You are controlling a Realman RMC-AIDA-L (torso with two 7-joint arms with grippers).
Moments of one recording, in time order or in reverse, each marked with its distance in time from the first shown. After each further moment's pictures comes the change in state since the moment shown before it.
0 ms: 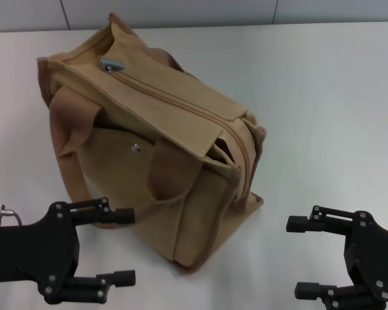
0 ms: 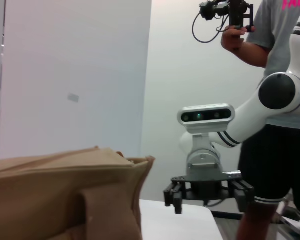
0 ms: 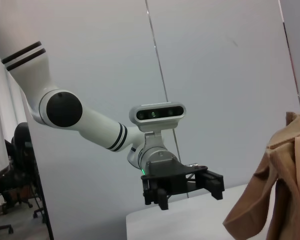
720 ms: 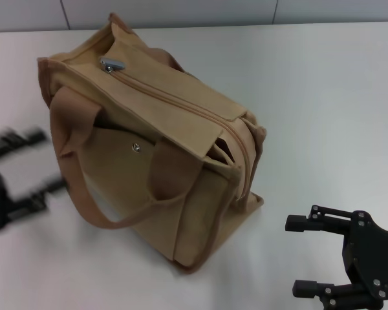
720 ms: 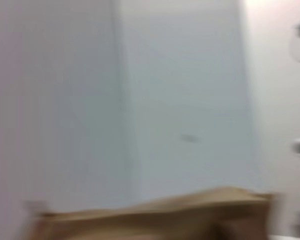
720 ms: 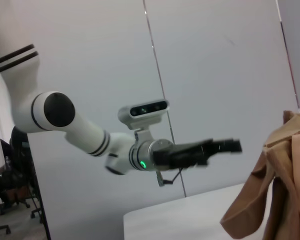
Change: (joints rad) left arm 0.070 -0.006 -0.380 -0.008 -0.004 -0.016 0.086; right arm 0.000 0.001 0.001 0.008 0.001 0.013 -0.001
